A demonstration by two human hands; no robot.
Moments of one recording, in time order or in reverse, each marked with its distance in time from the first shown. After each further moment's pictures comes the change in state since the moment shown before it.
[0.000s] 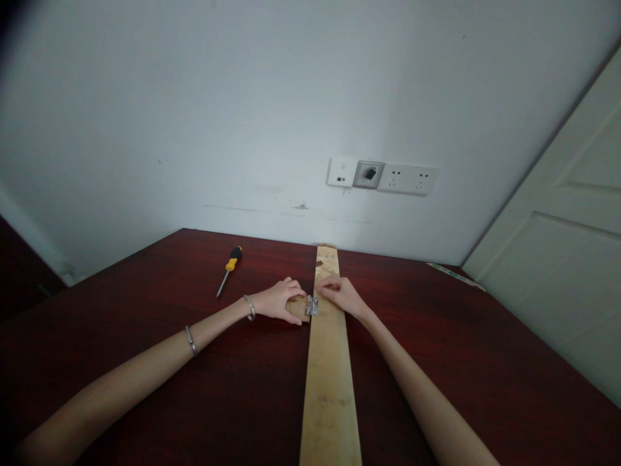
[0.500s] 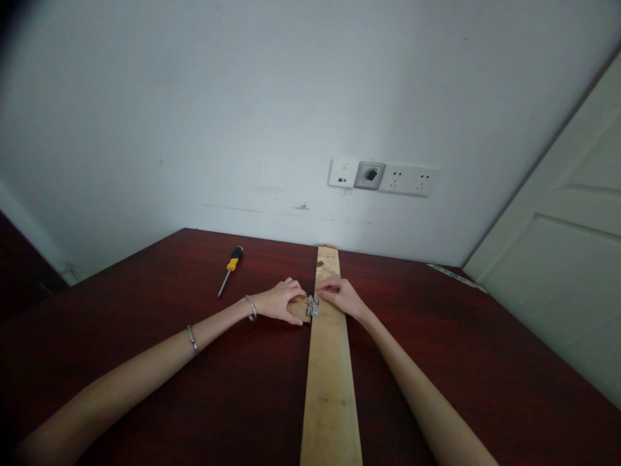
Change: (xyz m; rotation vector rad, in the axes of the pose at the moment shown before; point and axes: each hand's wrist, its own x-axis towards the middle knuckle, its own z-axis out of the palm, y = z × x) left_hand 0.000 0.001 0.002 0.015 -0.012 -0.017; right_hand 0.000 -0.002 0.001 -0.031 -0.005 -0.011
